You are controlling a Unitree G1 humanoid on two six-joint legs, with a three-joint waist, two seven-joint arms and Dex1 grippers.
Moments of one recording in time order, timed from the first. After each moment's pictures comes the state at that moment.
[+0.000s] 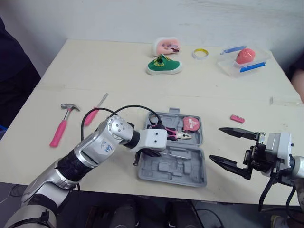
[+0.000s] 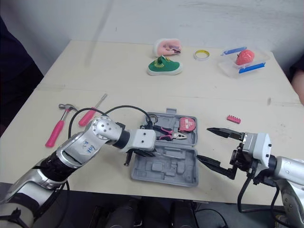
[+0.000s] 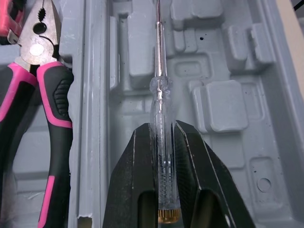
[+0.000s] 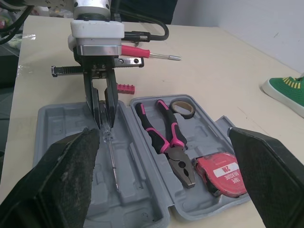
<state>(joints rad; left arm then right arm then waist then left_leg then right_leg) -0.75 0.62 -0.61 -0.31 0.00 0.69 -1.07 0.16 -0.78 -0.37 -0.45 0.65 0.10 1.09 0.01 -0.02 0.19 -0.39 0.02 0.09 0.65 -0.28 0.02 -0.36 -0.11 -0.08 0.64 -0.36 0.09</state>
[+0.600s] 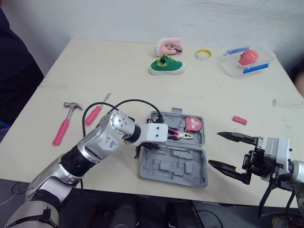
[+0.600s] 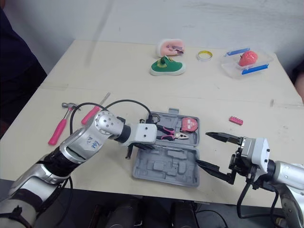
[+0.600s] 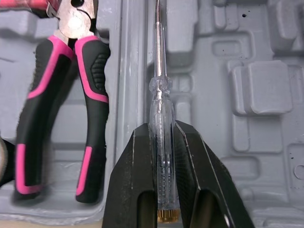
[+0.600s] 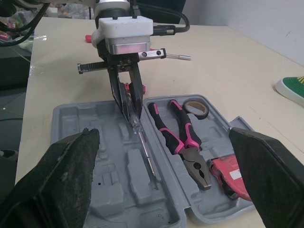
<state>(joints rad) -0.81 0.60 -0.61 -0.26 0.08 0.71 -1.07 0.22 -0.77 -0.37 -0.46 0.65 0.08 1.10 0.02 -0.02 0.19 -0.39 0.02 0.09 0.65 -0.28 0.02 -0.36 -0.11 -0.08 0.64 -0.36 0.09</state>
